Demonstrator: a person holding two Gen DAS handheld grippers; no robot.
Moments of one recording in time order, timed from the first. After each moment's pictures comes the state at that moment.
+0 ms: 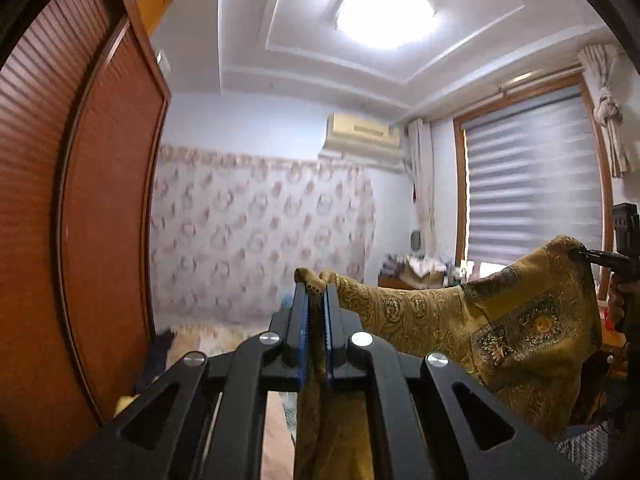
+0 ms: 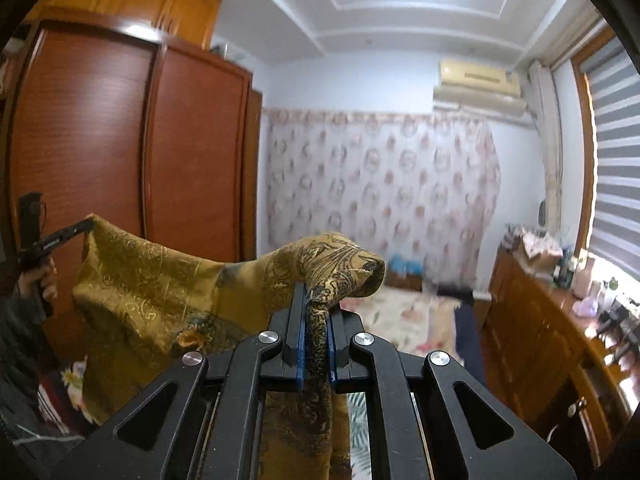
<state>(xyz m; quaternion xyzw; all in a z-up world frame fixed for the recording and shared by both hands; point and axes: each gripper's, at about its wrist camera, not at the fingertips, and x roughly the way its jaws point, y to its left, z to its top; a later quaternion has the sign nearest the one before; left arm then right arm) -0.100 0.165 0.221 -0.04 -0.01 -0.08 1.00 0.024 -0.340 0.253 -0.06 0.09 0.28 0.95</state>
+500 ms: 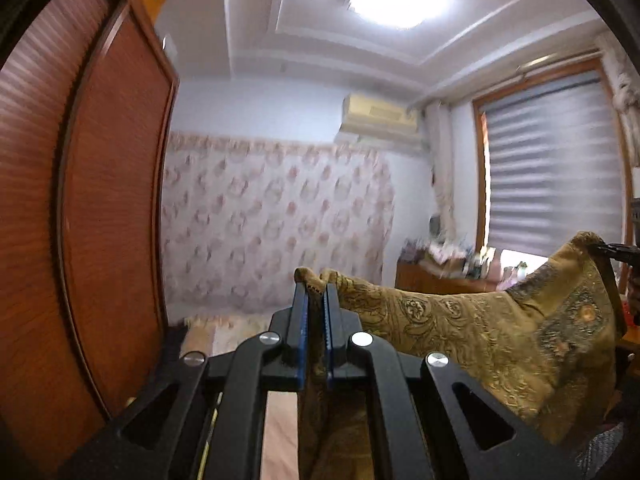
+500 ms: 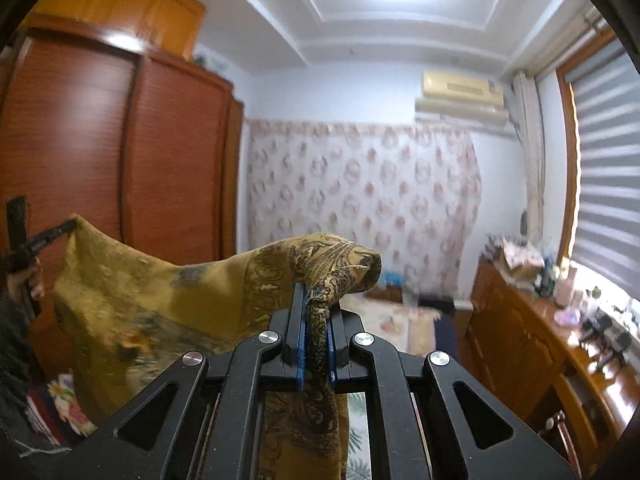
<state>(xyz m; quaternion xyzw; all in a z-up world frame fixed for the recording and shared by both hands) 0.005 0.183 0.196 -0.04 0.05 -0.05 1.00 0.055 -0.354 0.270 -0.07 0.09 0.24 0.96</state>
